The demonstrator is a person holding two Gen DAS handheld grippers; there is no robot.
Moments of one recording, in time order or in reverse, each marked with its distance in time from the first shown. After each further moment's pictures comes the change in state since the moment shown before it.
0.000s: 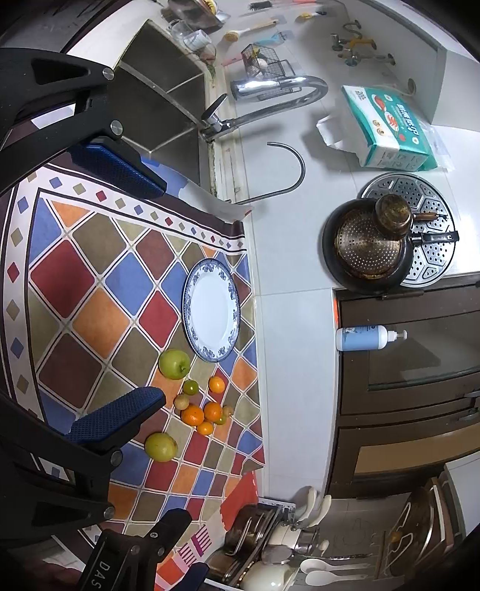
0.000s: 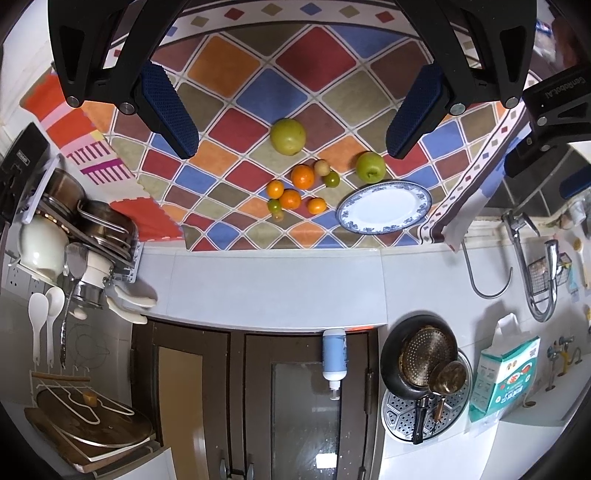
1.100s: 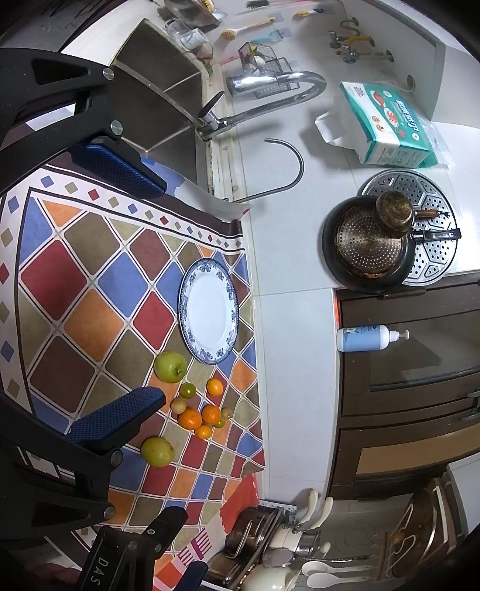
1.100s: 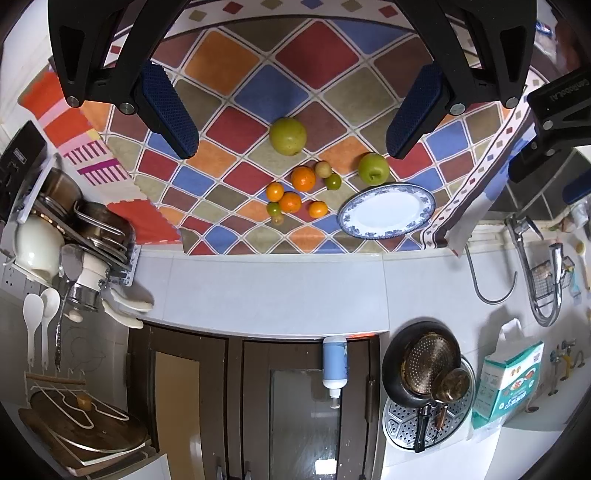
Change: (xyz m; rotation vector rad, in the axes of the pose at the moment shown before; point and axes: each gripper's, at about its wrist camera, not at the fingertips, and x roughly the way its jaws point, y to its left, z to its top) left arm 0.011 0.001 0.008 0.007 0.003 0.001; right arm 0.013 -0.002 0.000 -0.006 0.023 0.000
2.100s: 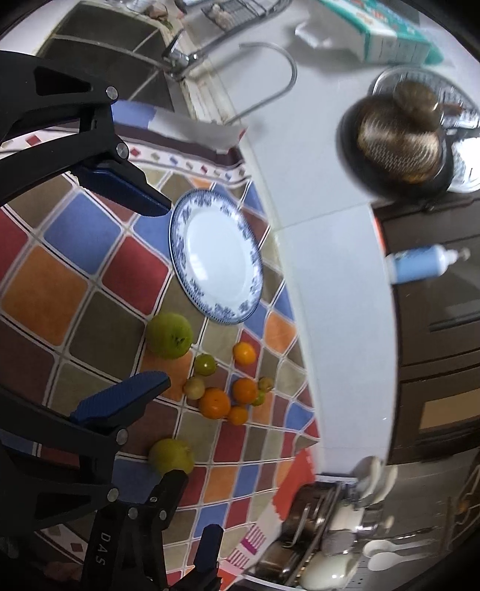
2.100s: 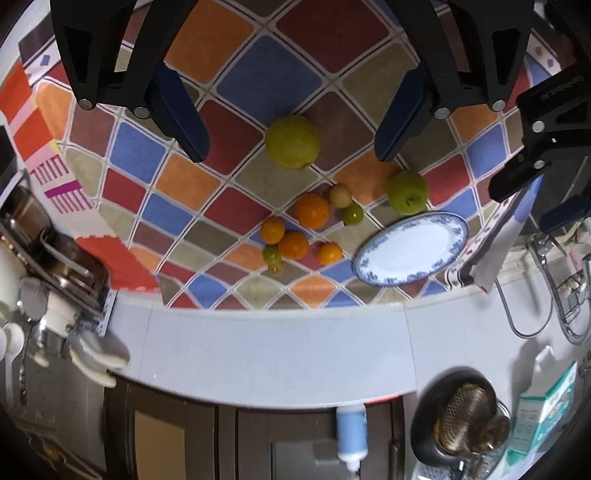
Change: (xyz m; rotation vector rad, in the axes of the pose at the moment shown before) left arm 0.125 -0.057 0.008 0.199 0.128 -0.162; right arm 0.114 -0.009 -0.005 0.024 0.225 0.023
